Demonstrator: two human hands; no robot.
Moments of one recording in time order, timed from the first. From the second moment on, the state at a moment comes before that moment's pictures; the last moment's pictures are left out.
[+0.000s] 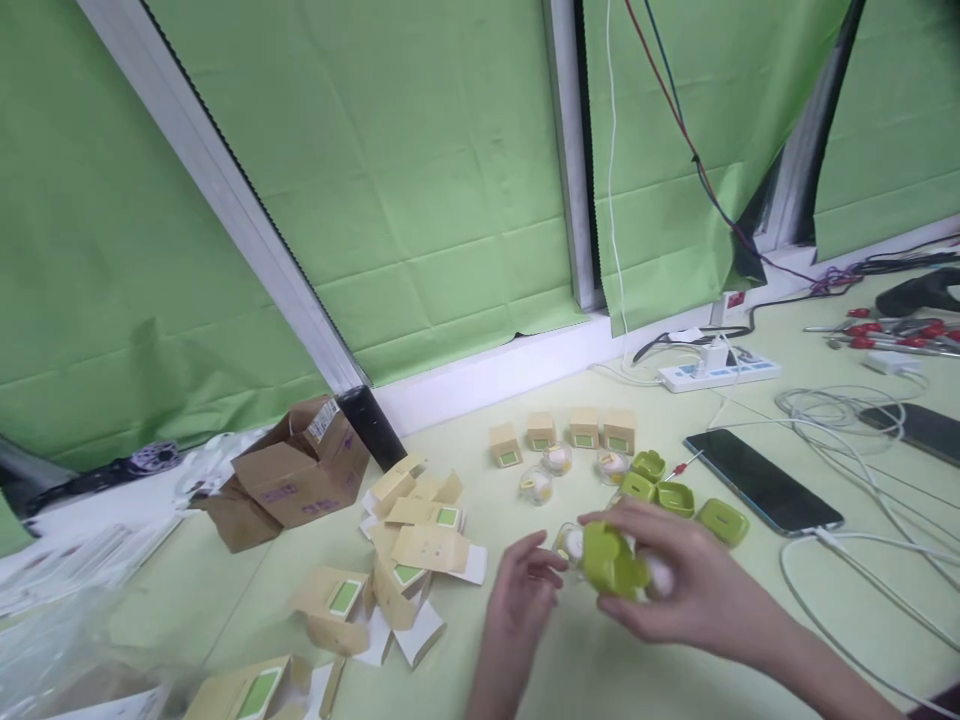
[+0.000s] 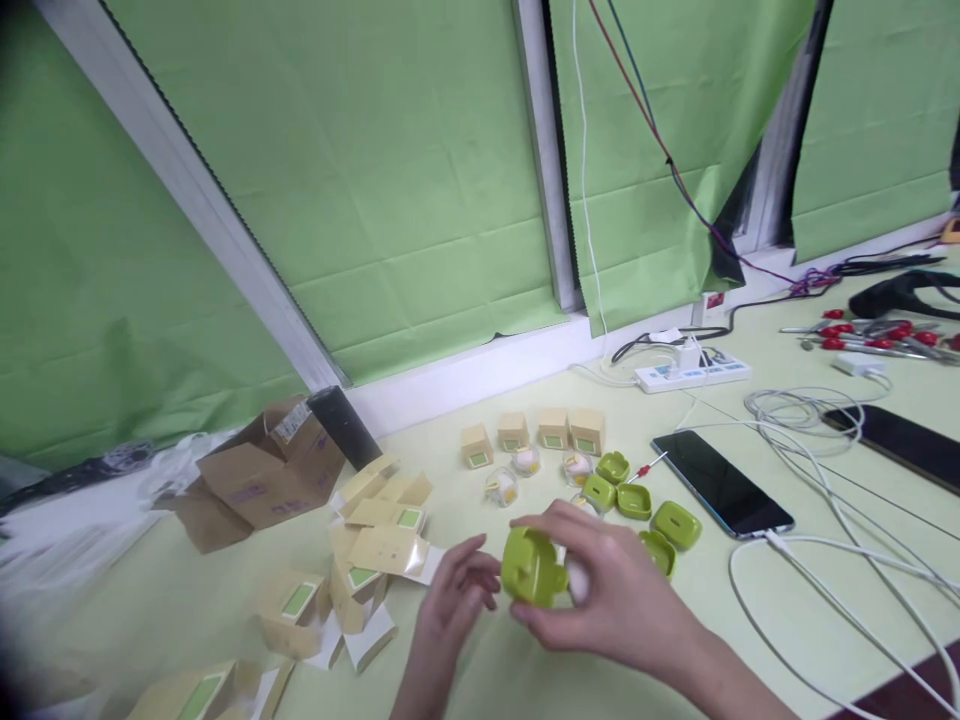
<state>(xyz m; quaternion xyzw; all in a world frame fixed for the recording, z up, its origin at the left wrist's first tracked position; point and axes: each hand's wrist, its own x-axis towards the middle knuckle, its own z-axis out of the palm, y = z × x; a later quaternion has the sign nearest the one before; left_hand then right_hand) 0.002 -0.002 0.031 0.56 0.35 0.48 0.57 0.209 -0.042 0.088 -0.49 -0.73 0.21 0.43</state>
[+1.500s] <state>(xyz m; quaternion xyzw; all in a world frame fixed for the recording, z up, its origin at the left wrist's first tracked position) 0.017 -0.011 0.007 0.28 0.21 0.51 0.79 0.158 0.011 0.025 -0.28 -0.85 0.09 0.43</state>
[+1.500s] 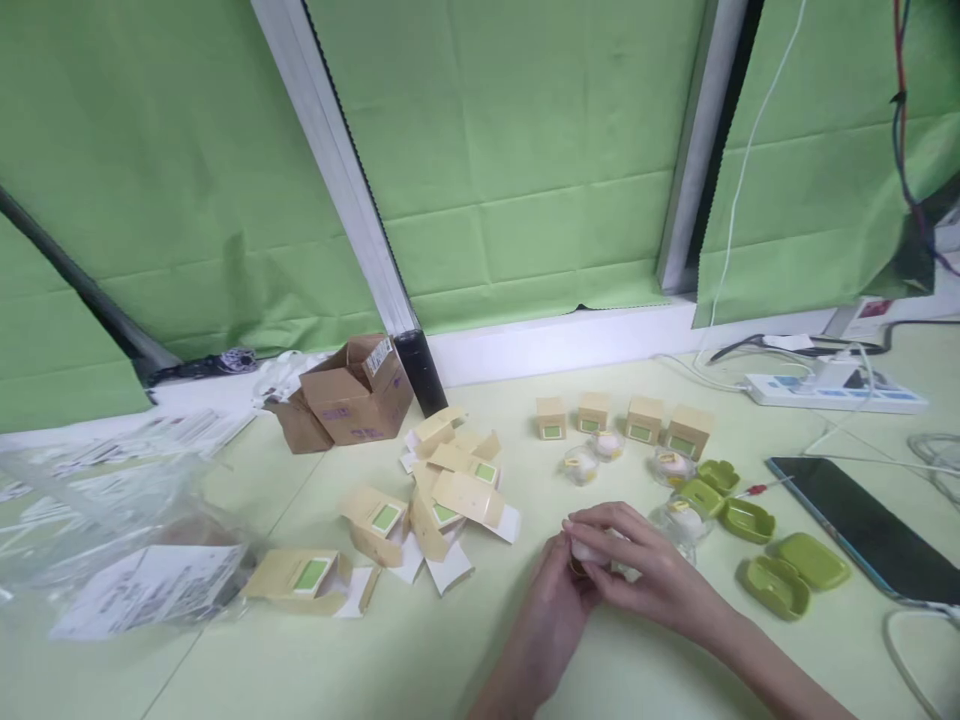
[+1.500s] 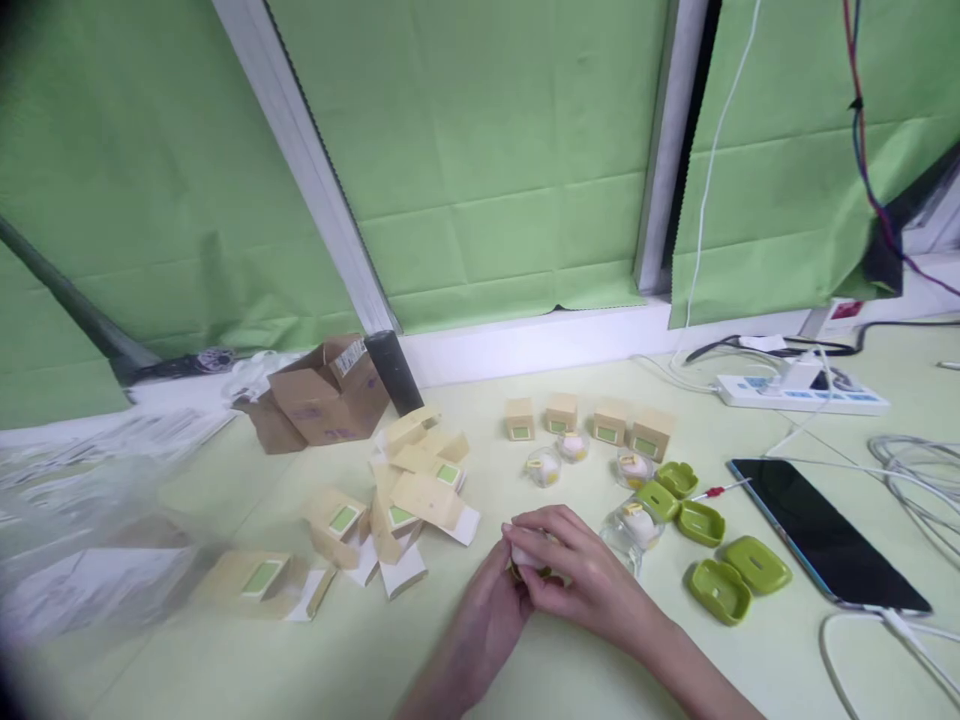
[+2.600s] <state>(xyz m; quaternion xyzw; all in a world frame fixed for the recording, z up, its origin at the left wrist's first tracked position) 0.018 -0.014 0.001 0.21 0.23 0.50 0.81 0.143 0.001 0.010 -0.36 -0.82 0.19 0.41</state>
